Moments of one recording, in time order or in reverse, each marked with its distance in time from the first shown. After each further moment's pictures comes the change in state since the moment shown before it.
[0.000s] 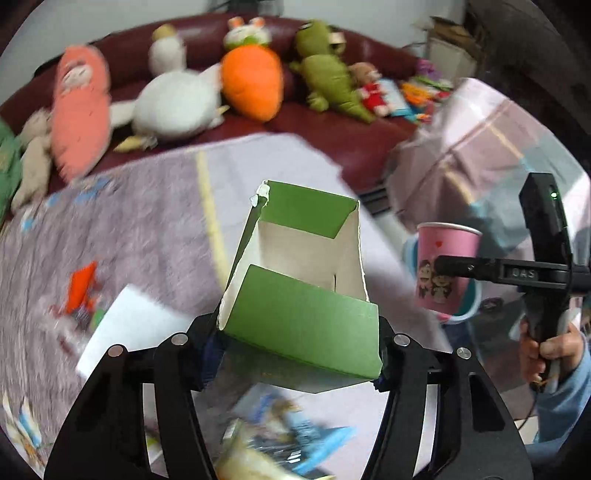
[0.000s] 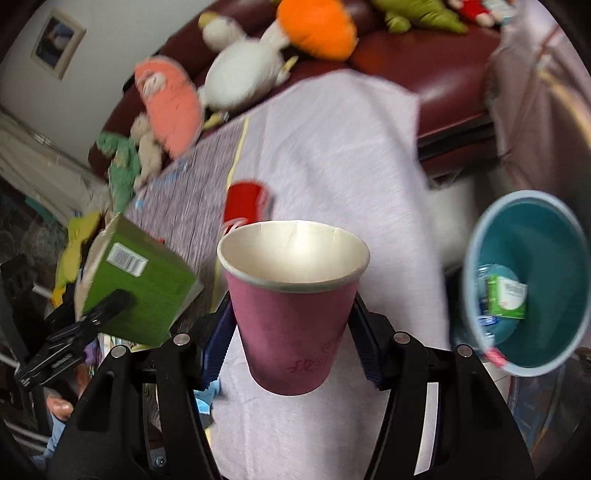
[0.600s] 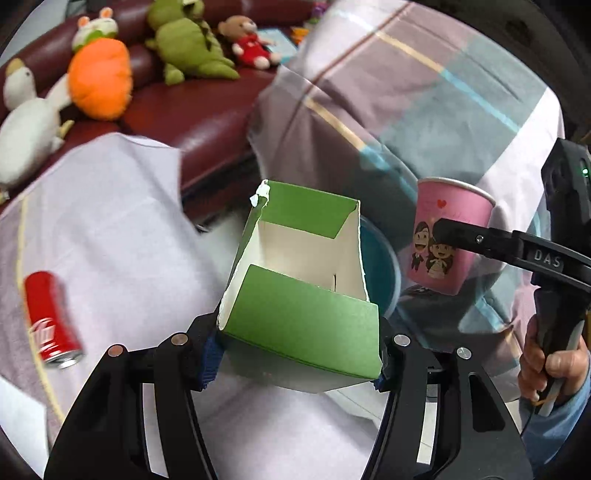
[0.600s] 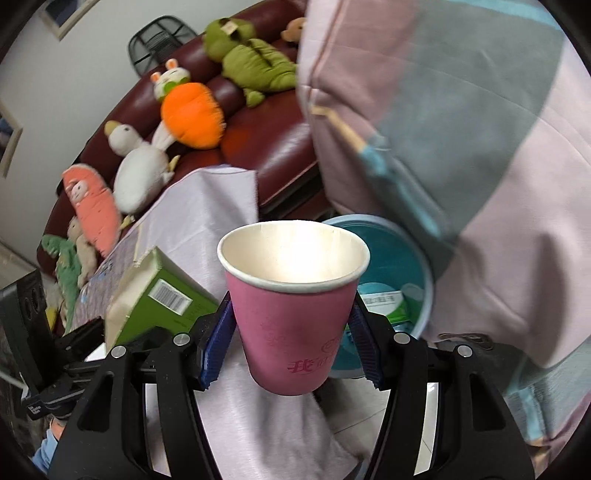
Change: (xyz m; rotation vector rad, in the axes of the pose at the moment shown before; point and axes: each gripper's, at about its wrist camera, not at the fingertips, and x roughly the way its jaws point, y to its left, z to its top) left arm 0.134 -0.209 0.030 0.223 0.168 -0.235; right arm -0.115 -0.167 -0.018 0.249 -0.225 -0.219
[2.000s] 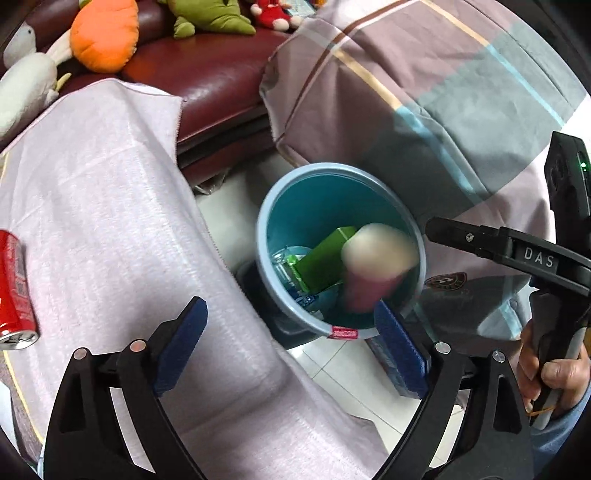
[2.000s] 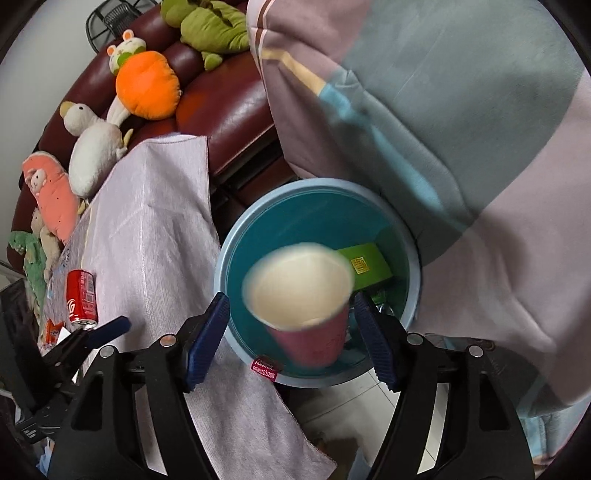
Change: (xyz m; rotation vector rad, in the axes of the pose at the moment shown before) left arm 0.050 0.022 -0.014 -0.089 0.102 0.008; right arm 0.063 -0.018 0.000 0.022 0.134 -0.118
